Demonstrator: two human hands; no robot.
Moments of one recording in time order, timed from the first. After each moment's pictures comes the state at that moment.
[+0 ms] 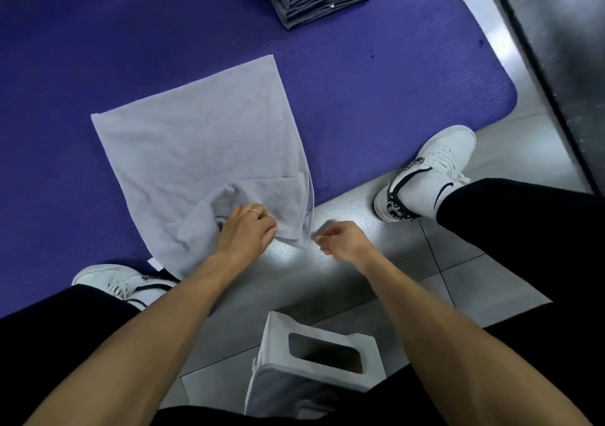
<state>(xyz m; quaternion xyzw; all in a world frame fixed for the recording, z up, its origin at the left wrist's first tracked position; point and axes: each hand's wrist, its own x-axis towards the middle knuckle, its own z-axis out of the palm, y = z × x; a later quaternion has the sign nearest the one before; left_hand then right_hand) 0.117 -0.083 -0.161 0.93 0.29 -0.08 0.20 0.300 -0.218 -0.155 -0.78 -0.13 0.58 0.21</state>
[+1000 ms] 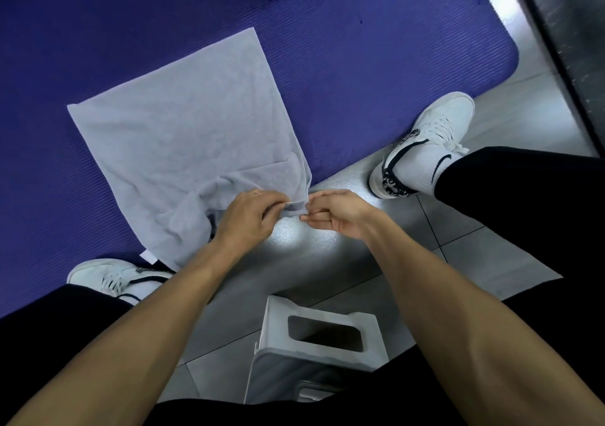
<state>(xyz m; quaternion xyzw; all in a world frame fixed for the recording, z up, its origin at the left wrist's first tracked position) 0.141 -0.095 -0.138 0.89 0.29 0.04 0.34 0.318 -0.202 -0.143 -0.58 0.08 0.70 0.40</state>
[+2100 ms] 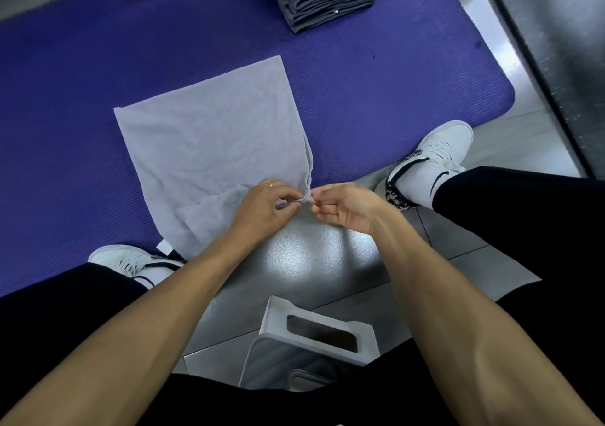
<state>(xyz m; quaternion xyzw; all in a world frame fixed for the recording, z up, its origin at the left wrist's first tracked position) 0.152 -0.106 -0.095 0.84 0.35 0.08 0.40 0.329 -0.196 -0.103 -0.54 0.00 0.72 0.43</state>
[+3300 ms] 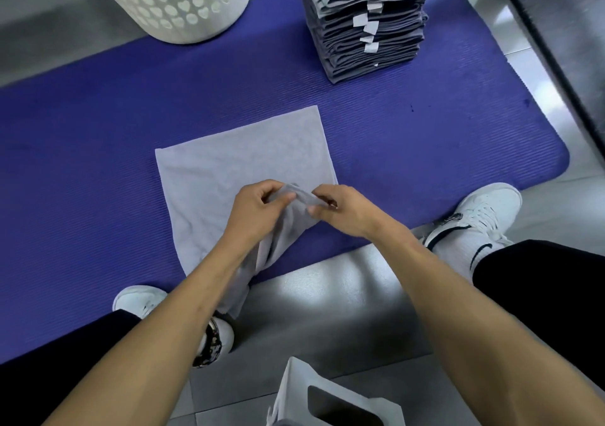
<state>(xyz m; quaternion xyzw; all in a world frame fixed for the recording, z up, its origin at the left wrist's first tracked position) 0.164 -0.010 -0.064 0.67 0.50 0.16 0.52 0.343 -0.086 -0.098 -0.65 -0.53 0.48 0.25</state>
